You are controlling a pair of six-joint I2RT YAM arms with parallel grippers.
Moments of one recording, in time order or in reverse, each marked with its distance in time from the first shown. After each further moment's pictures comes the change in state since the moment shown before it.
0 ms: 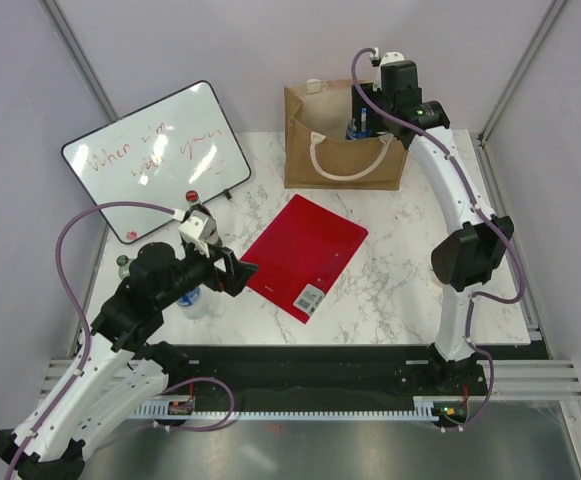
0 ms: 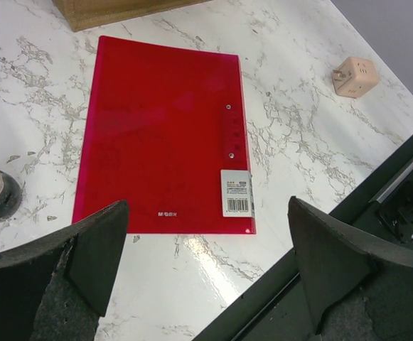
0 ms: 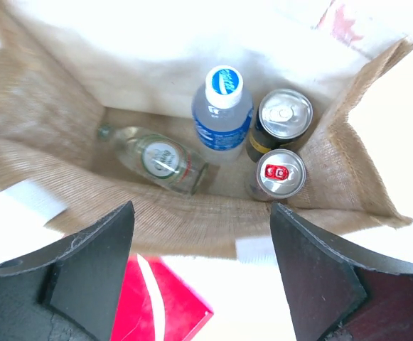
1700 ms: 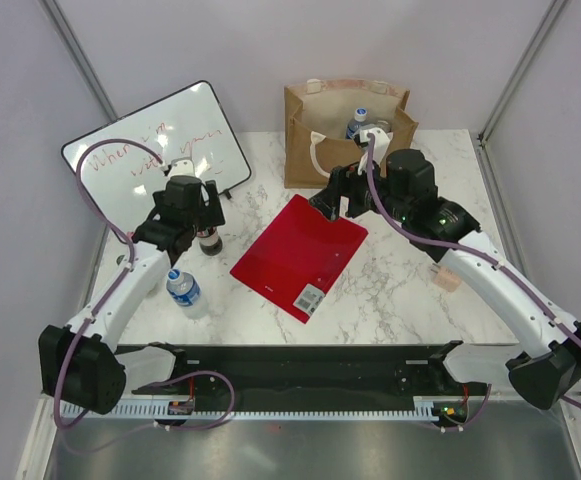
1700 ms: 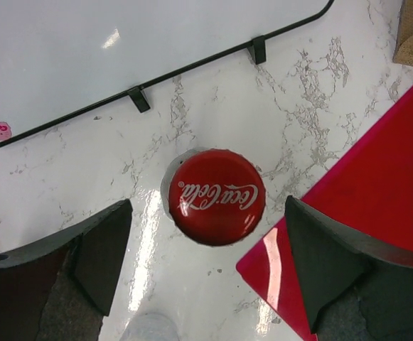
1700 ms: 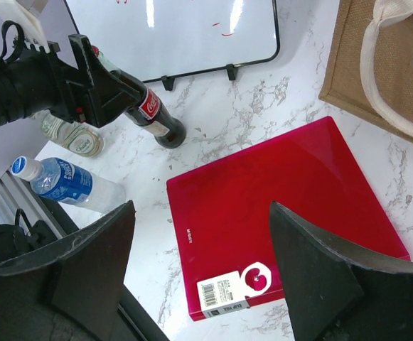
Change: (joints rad) left arm 0.262 0.618 0.264 -0.005 -0.547 -0.084; right arm 0.303 -0.794 -0.935 0.382 -0.338 0.192
